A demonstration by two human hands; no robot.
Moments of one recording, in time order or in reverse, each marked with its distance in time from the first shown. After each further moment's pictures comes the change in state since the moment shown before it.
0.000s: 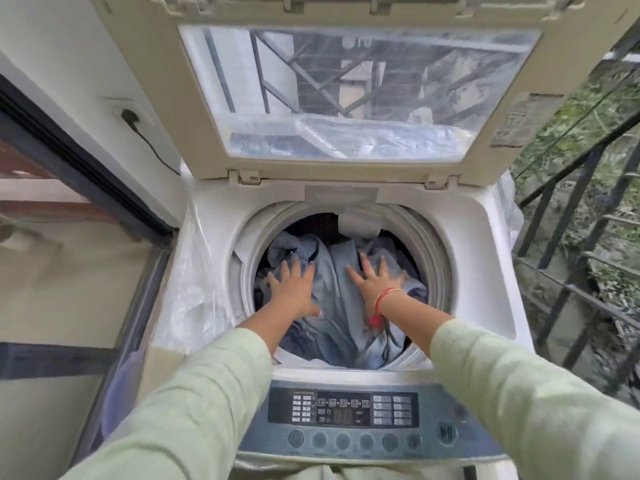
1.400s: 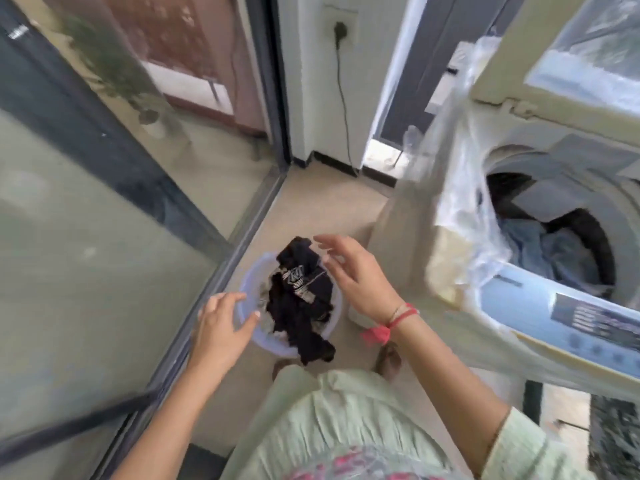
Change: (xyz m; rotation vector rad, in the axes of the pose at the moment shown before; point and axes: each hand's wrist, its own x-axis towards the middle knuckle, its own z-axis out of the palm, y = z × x) left_hand -0.320 -0.393 0.221 -0.823 0.579 -0.420; right_hand -0.169 -0.437 0.007 0.821 0.451 -0.734
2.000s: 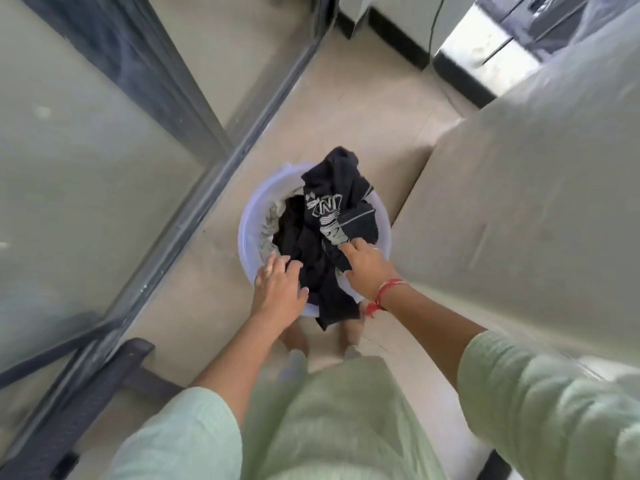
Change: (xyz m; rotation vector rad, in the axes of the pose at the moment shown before) left_hand 0.110 -0.163 0.232 0.230 -0.376 0.027; right_hand 0.079 0.274 0.238 -0.704 -0.607 0.314
